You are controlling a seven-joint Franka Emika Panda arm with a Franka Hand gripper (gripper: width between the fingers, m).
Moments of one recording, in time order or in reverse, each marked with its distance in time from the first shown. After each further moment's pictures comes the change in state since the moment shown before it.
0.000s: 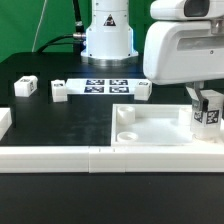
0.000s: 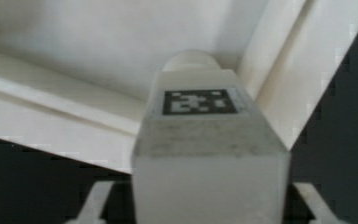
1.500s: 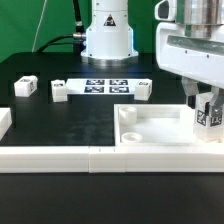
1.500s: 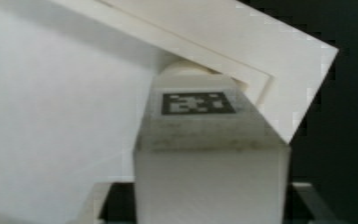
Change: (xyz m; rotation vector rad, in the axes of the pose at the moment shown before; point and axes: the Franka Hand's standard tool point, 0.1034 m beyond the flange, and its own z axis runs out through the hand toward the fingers) arm -0.011 0.007 0.004 -0.008 -0.046 1.604
